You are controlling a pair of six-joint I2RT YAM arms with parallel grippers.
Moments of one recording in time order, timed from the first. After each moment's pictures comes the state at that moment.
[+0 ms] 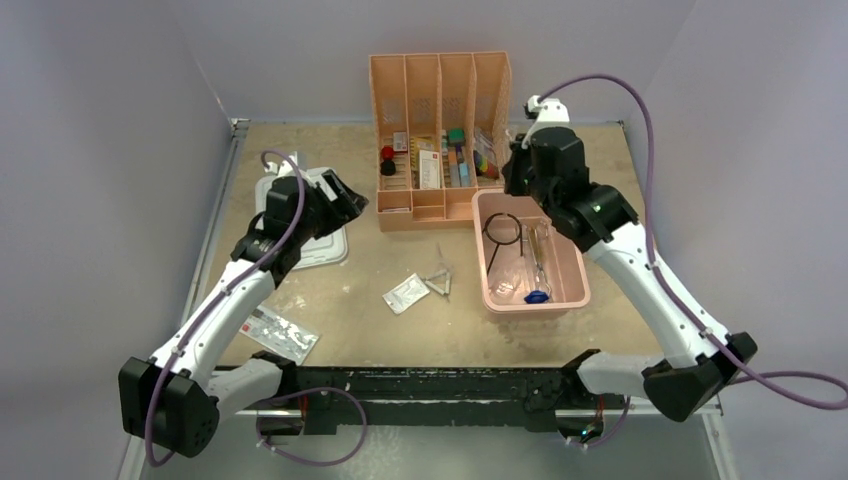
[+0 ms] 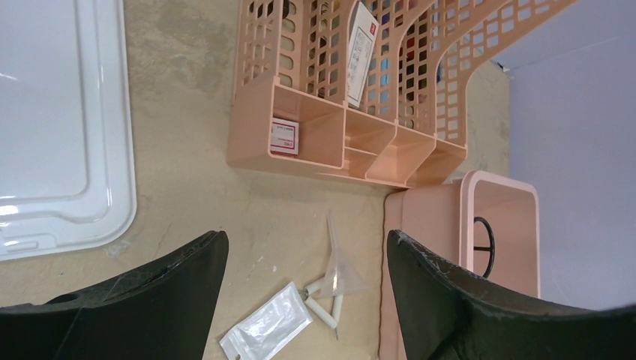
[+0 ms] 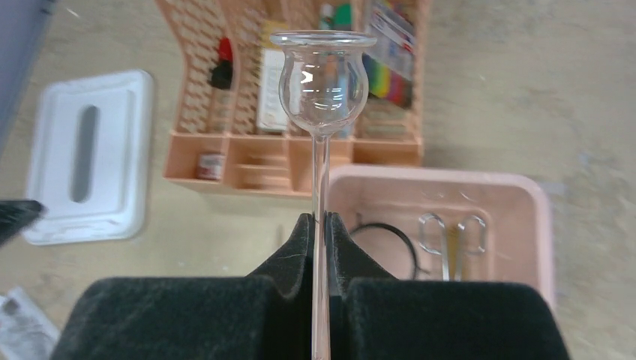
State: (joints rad) left arm -0.32 1.07 0.88 -0.27 -0.01 -0.78; right arm 0.57 1.28 1.46 -0.61 0.33 0.34
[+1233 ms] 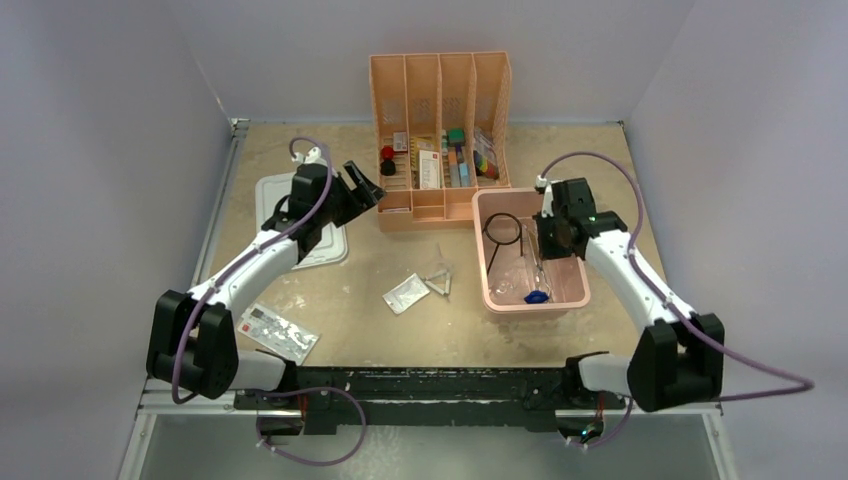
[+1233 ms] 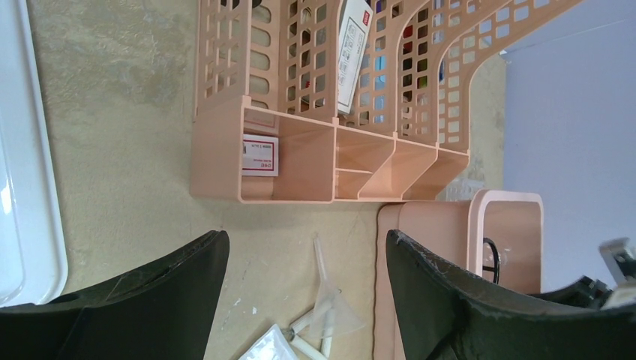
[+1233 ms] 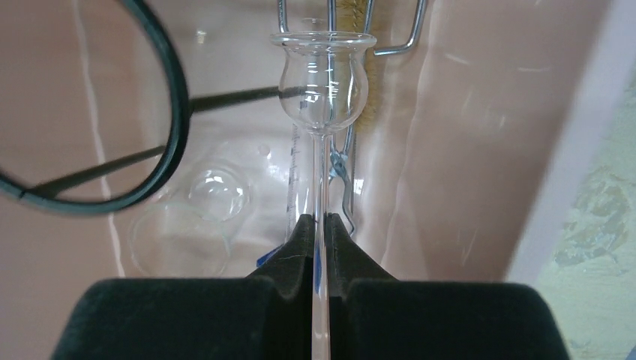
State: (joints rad) left arm -0.32 1.36 0.90 -0.03 0.09 -0.81; right arm 0.19 1.25 0.95 -0.73 0.03 0.05
